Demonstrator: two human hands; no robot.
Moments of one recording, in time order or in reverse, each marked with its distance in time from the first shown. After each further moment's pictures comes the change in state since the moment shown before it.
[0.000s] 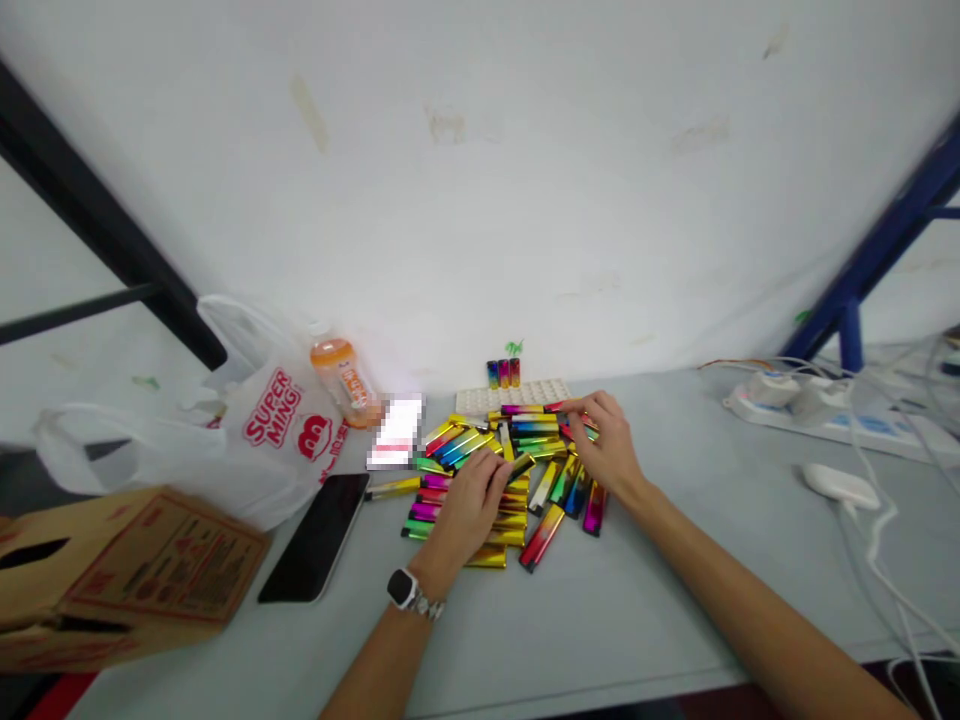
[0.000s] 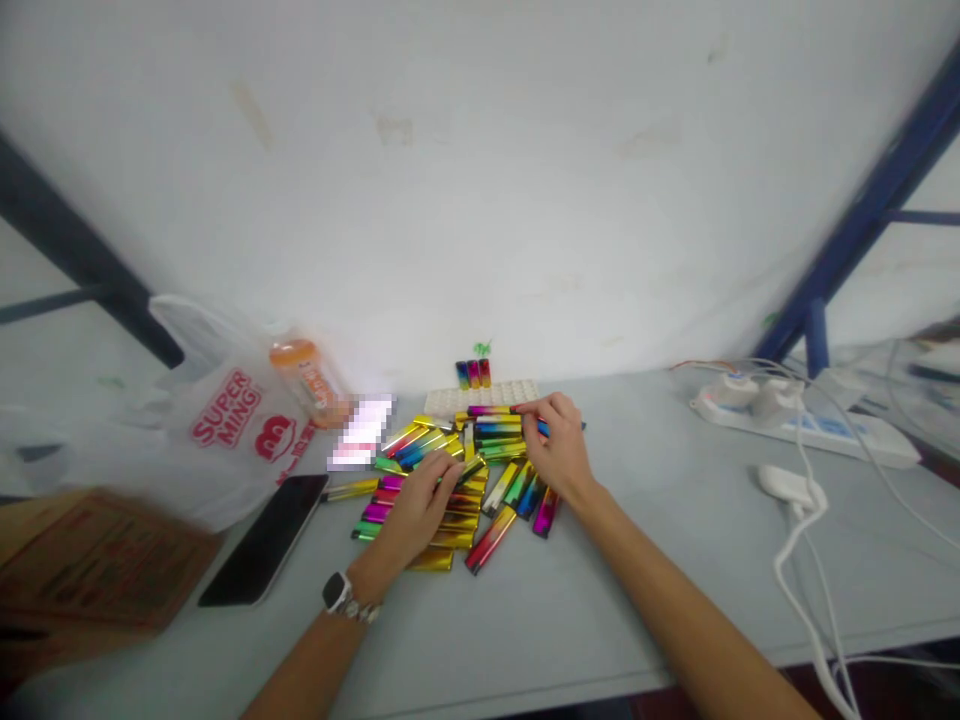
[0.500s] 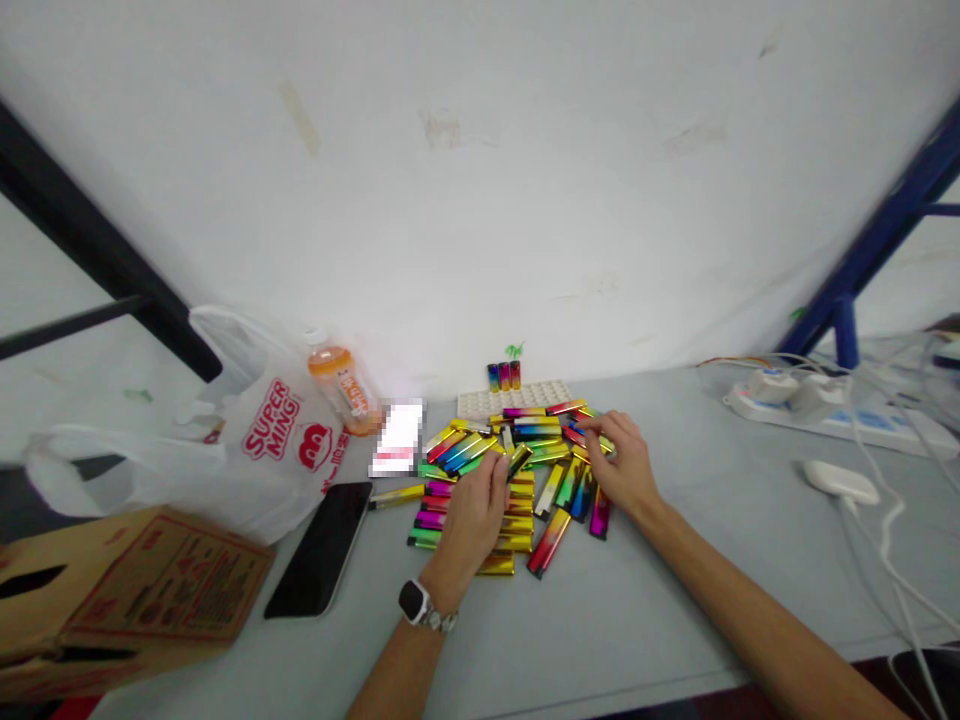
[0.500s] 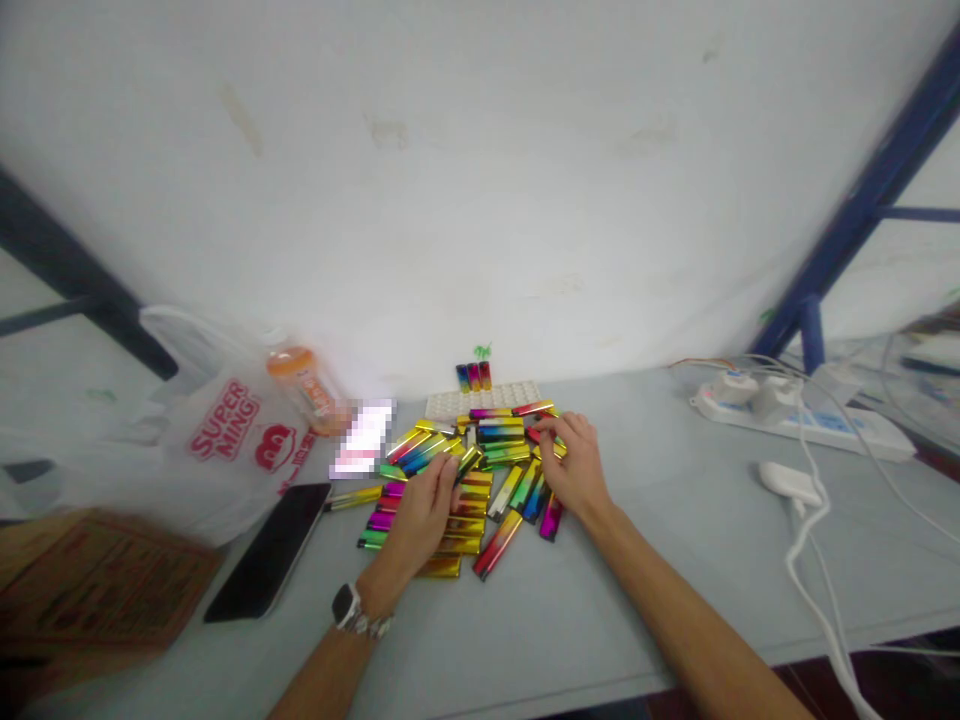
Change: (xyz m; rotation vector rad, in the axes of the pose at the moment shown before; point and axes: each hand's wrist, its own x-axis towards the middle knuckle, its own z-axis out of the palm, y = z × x) left_hand 0.002 0.004 -0.002 -0.106 0.017 -0.196; right_hand -0.019 0.002 -0.008 -0.041 0.030 0.021
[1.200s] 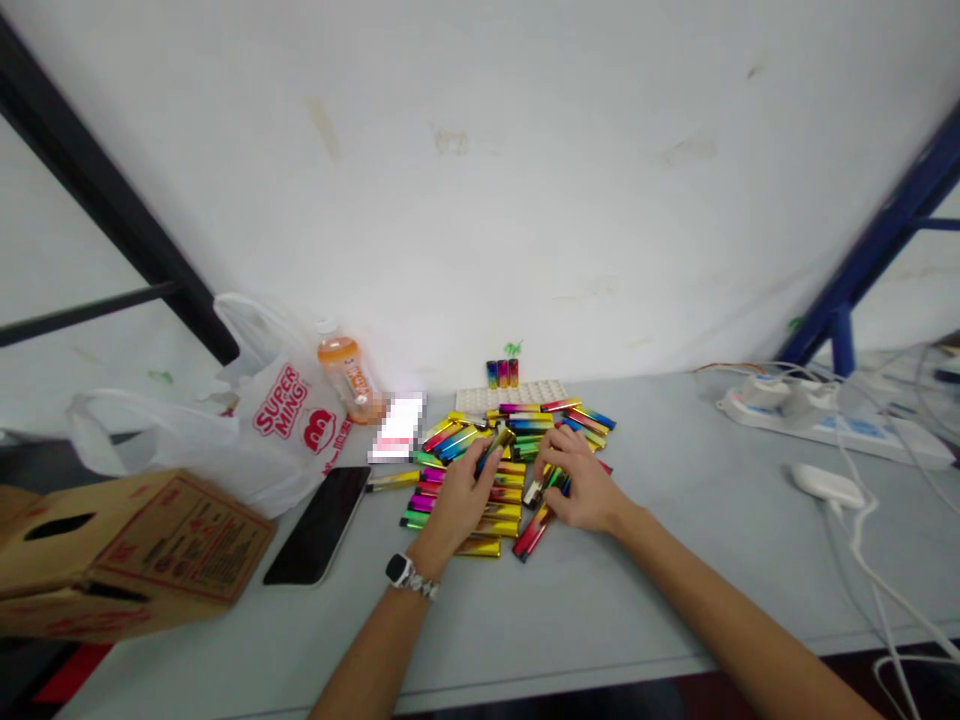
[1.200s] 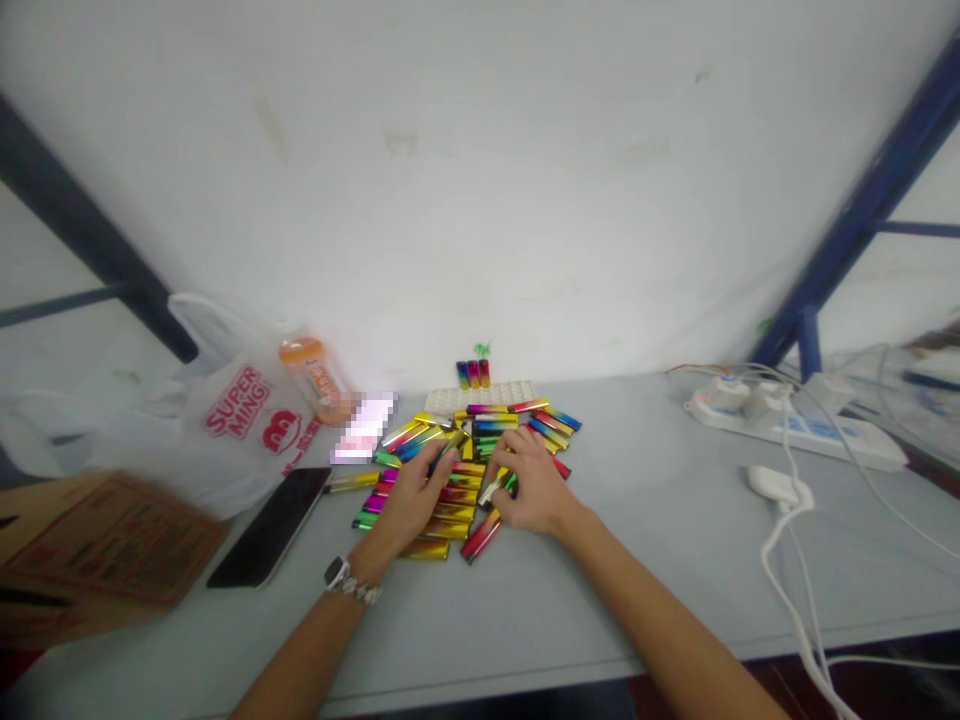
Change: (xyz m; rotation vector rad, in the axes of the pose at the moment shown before) left_hand -0.001 -0.003 0.002 -0.031 0.069 0.047; right_hand -0.014 -0.039 -0.007 0.114 -0.501 -0.190
